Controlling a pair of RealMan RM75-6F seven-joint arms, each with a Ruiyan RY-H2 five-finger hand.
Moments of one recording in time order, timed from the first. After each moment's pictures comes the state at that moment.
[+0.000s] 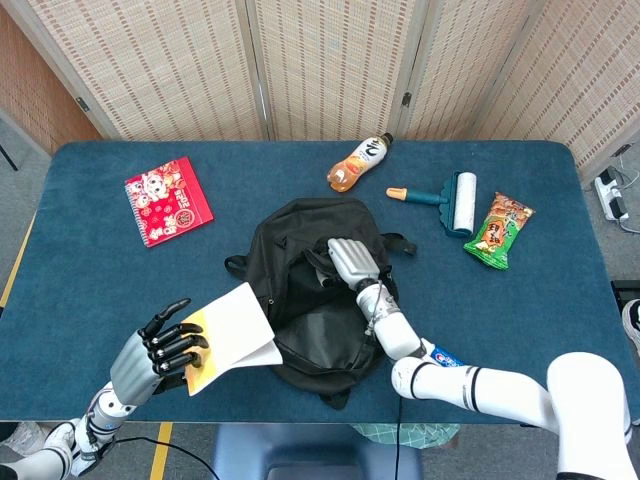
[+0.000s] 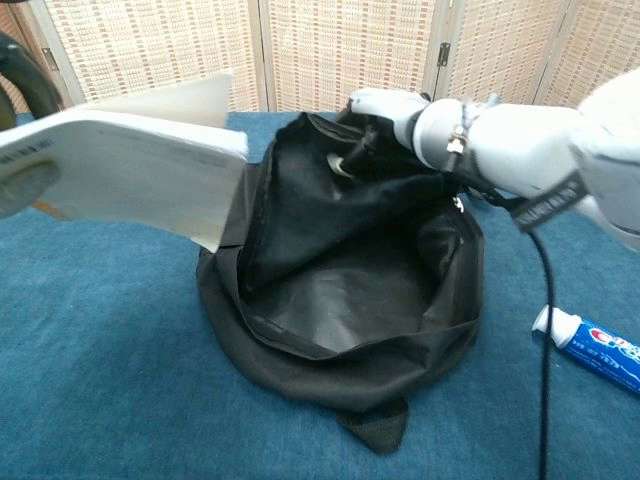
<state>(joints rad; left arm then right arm) -0.51 -1.75 0.02 -0.80 1.97 2.09 -0.37 1.02 -1.69 0.41 -1.43 -0.56 0.85 -0.35</state>
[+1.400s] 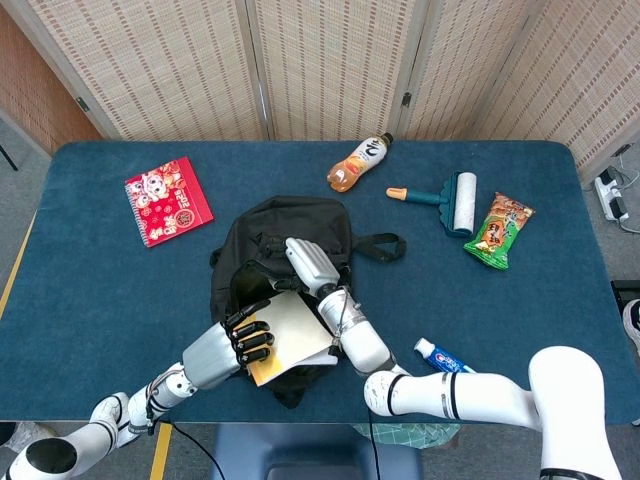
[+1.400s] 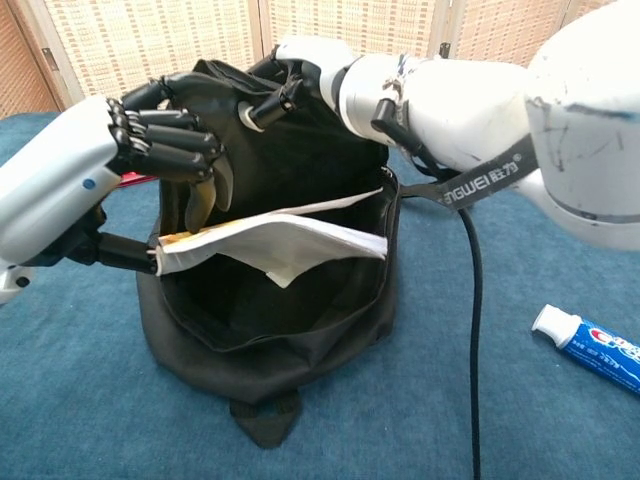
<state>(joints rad) -0.66 -1.93 0.05 -0.59 1.96 1.90 -0.30 1.07 -1.72 0.49 -1.58 -0.61 0.92 -0.17</state>
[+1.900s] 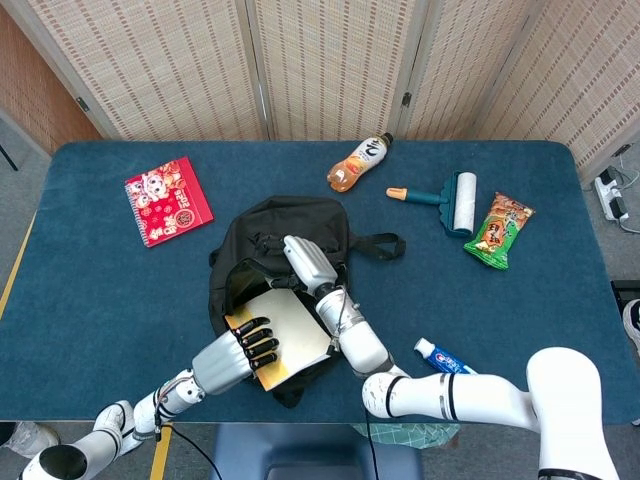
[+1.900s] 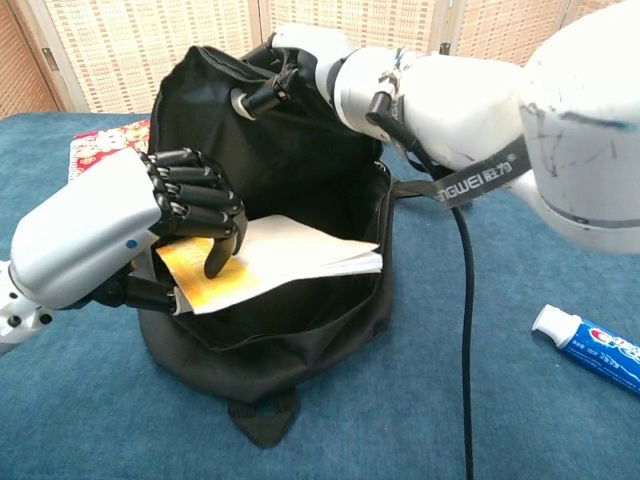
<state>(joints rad) -0.64 -1.99 0.11 -0.52 1.95 1.86 -0.20 1.07 -1.74 0.50 -1.57 -0.64 0.93 -0.12</state>
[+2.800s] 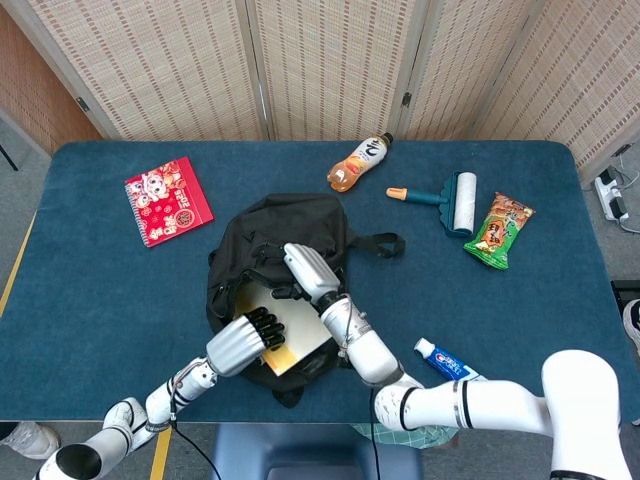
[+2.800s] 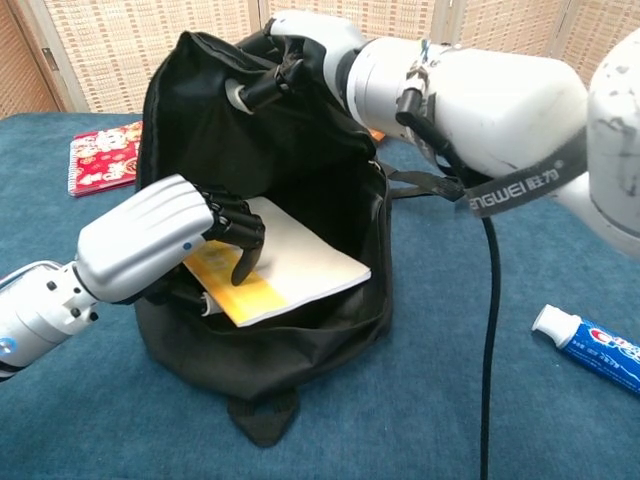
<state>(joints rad) -0.66 -2.05 0.10 -0.44 1.85 1.67 -0.30 1.02 -1.69 0.46 -1.67 -0.74 0.95 -0.07</state>
